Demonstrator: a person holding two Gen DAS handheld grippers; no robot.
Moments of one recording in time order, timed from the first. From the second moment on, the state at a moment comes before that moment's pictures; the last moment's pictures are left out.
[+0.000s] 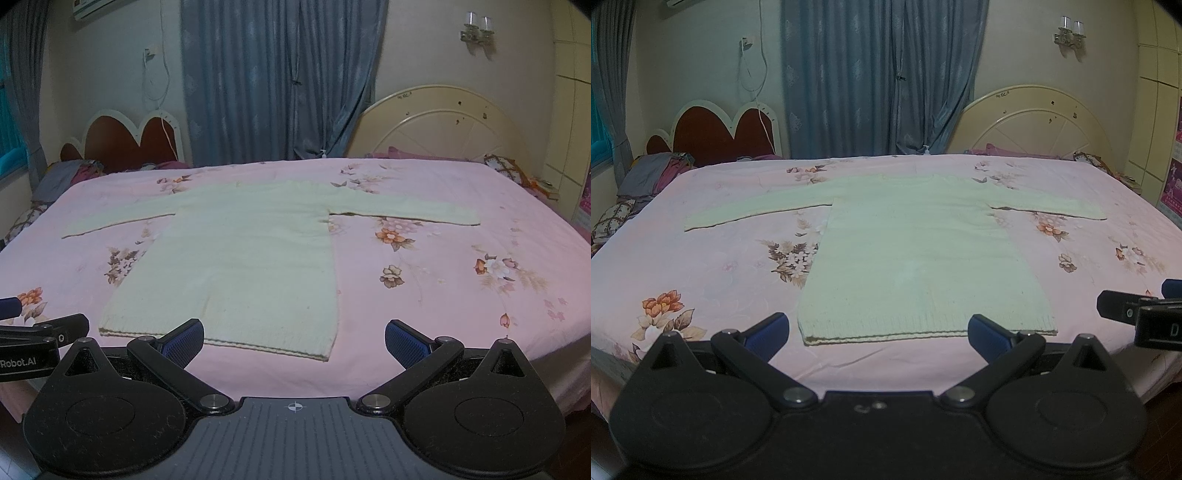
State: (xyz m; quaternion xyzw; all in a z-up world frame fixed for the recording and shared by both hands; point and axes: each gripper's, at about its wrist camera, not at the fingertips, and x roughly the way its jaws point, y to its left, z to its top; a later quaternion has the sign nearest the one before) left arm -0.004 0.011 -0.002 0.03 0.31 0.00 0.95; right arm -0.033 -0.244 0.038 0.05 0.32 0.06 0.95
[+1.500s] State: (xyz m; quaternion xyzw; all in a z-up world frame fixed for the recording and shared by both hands) left arm 0.084 0.029 0.000 0.02 0.31 -0.02 0.95; right arm 0.039 -0.253 0.041 0.07 0.31 0.00 0.95
